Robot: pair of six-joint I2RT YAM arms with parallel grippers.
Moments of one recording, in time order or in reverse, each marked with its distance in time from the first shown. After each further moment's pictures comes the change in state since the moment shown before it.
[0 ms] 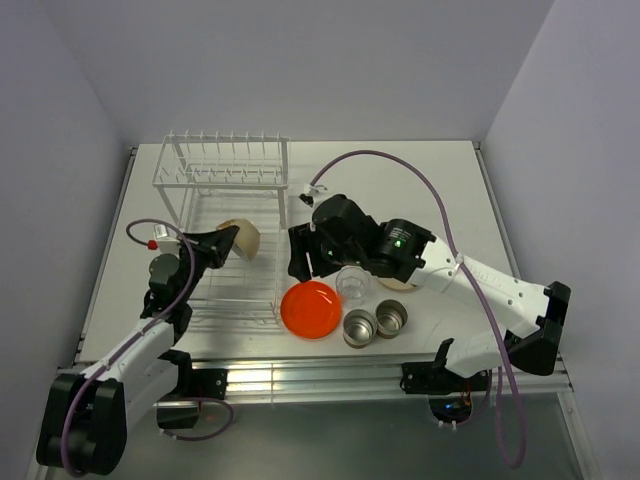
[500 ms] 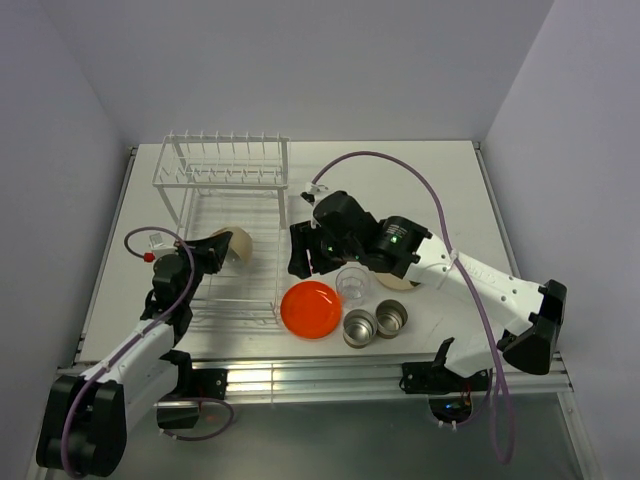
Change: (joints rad) left arm -0.002 -0.014 -0.019 -0.133 -0.154 -0.034; right arm -0.047 0.017 -0.031 0.035 -0.065 0.017
